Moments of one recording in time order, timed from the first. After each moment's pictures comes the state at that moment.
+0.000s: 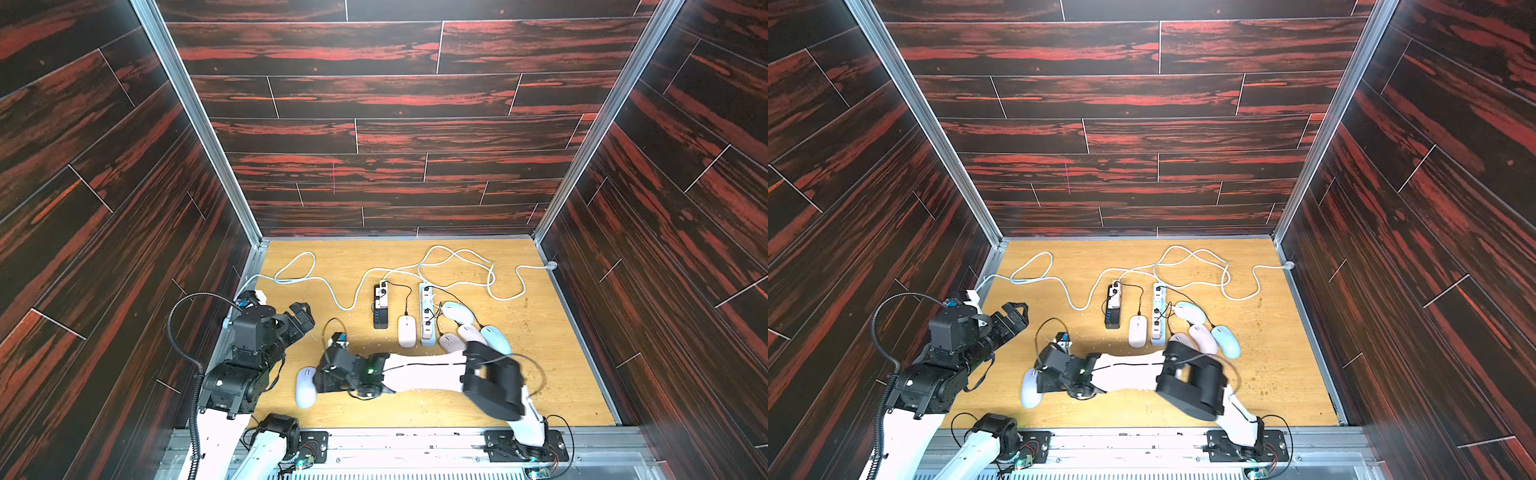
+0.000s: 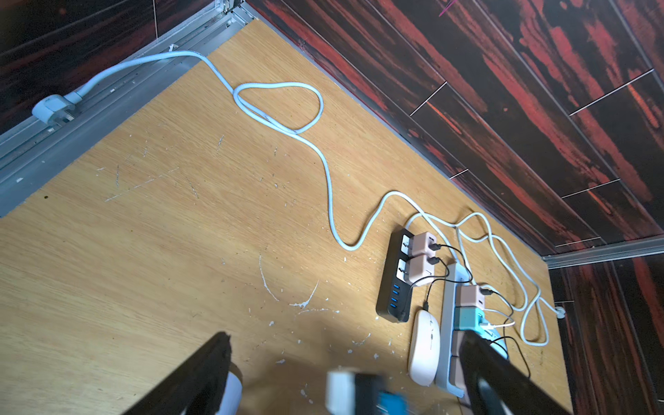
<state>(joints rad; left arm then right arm) -0.17 0.66 0.89 -0.82 -0.09 -0.72 1.35 2.01 1.38 -0.16 0.10 1.05</state>
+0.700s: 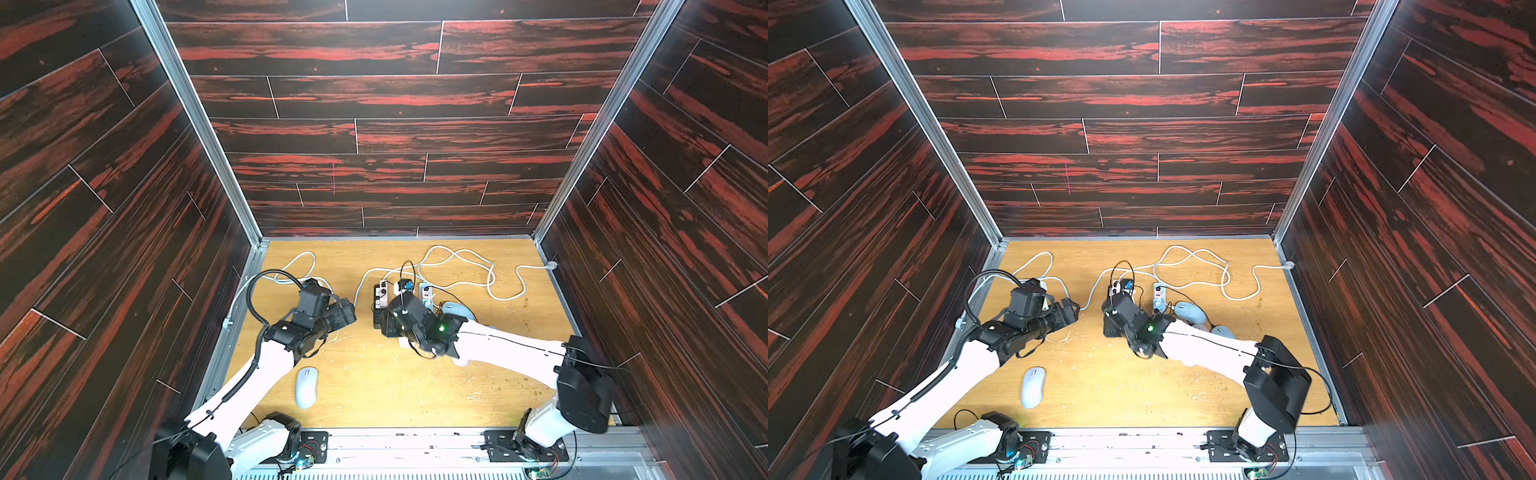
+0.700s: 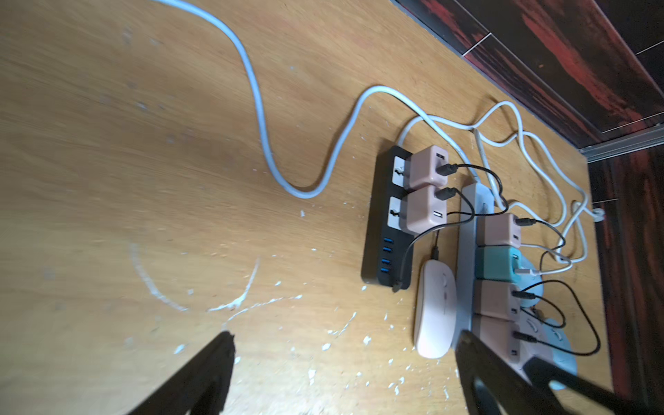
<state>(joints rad) -0.37 1.13 0.78 -0.39 0.02 -0.75 0.99 1.65 1.22 -0.32 0.24 0.76</state>
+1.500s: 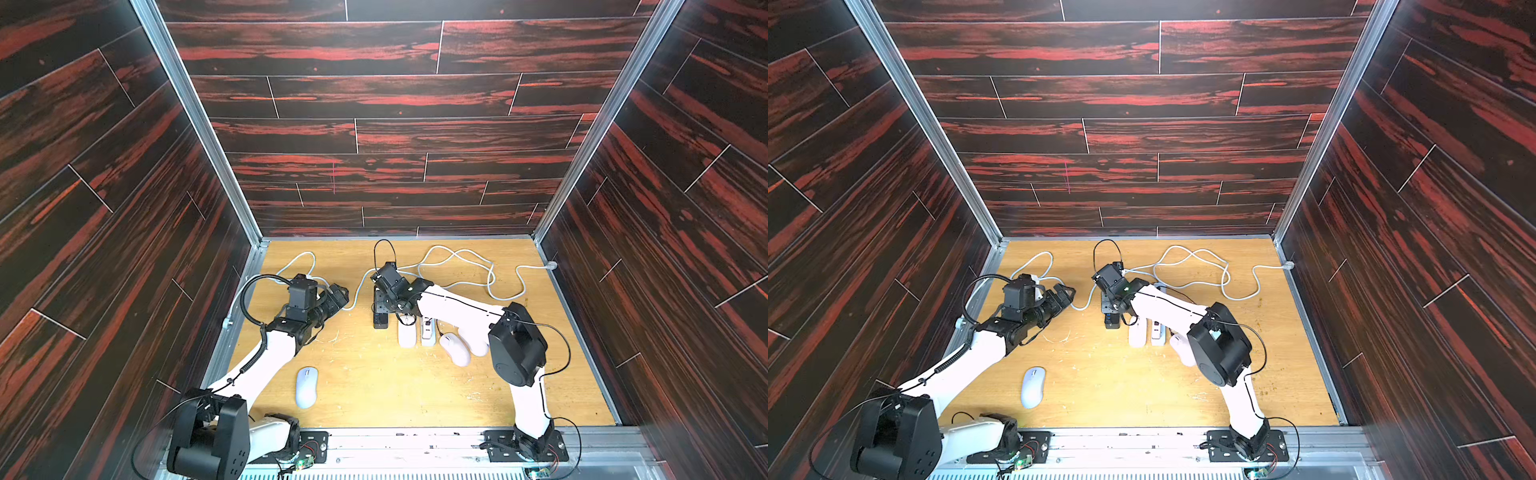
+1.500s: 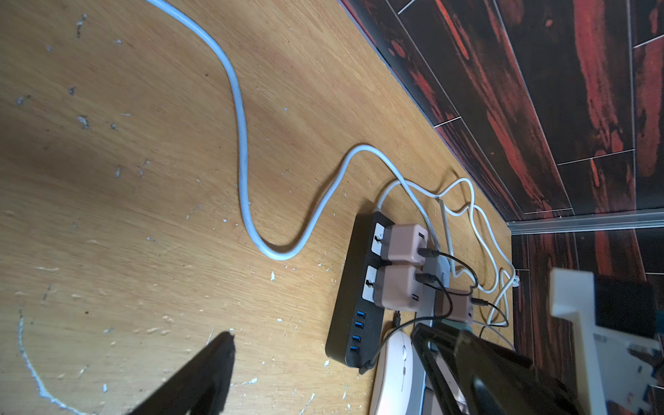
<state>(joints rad) -0.19 1.25 0.72 -0.10 0.18 -0.86 0.87 2.07 1.66 -0.59 0.21 0.66</state>
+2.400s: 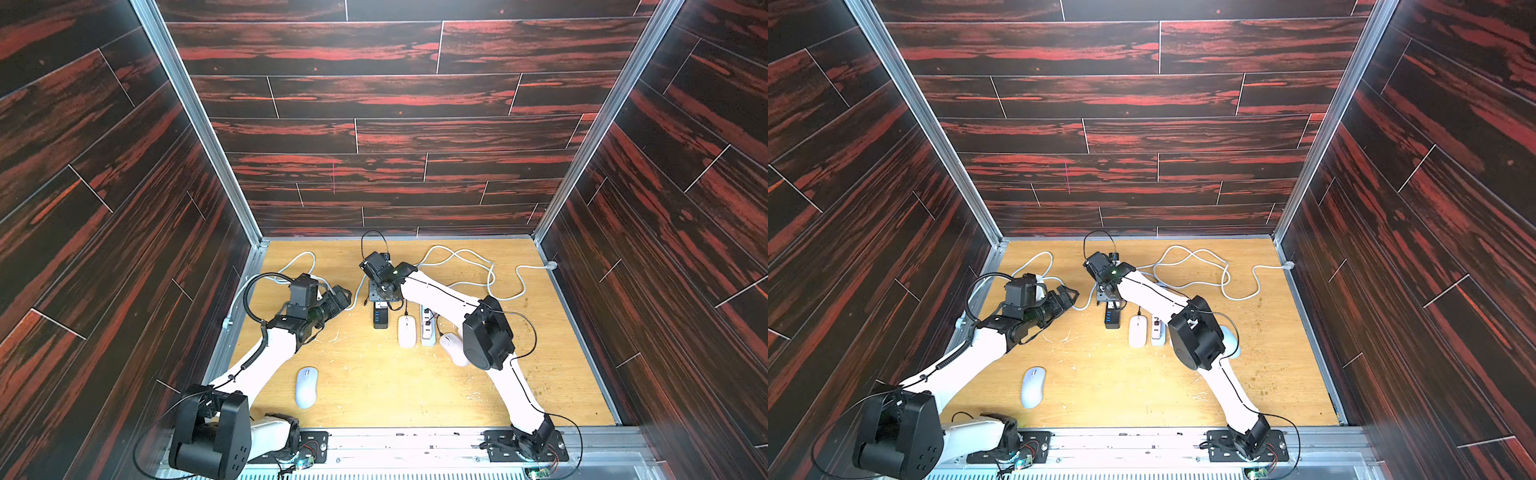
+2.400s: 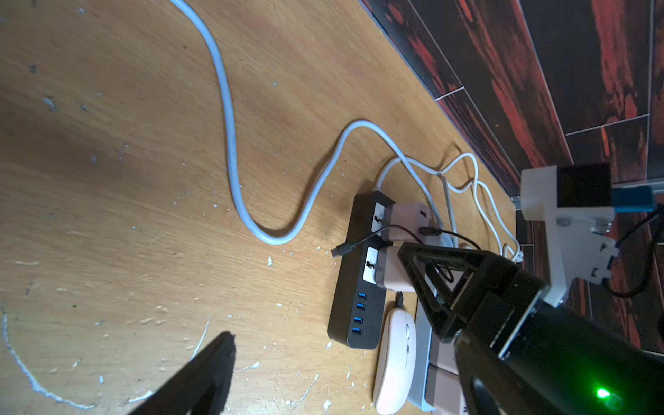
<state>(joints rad) -0.19 1.28 0.75 -0.15 0.25 -0.81 0.84 2.32 2.08 -0.86 0.26 0.70</state>
